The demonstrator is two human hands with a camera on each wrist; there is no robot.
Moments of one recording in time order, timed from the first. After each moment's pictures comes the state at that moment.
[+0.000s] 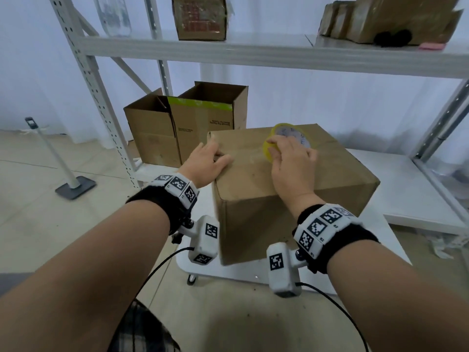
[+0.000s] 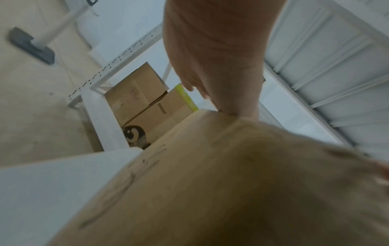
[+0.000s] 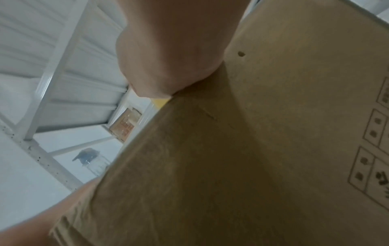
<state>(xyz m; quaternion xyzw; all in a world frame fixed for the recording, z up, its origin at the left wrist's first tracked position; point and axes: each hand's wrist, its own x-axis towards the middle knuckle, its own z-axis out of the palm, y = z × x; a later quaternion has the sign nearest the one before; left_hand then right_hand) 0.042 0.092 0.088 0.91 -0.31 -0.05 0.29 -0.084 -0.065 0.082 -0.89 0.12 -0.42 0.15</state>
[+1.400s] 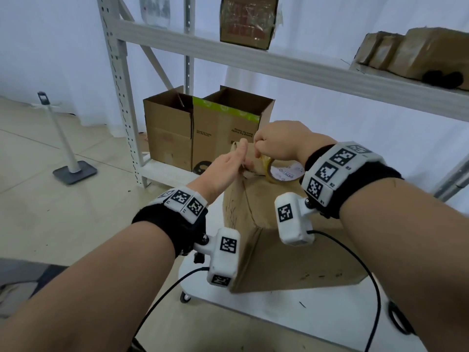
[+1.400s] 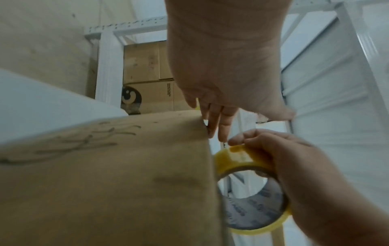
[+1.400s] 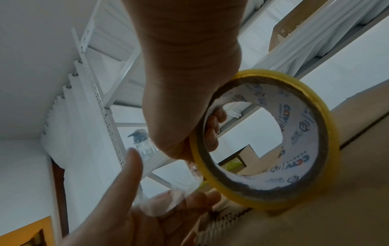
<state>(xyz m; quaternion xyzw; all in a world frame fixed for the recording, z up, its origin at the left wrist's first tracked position) 0.061 0.104 0.081 0.74 -0.27 -0.13 0.60 0.025 -0.029 0.183 -1.00 -0.02 0.00 -0.07</state>
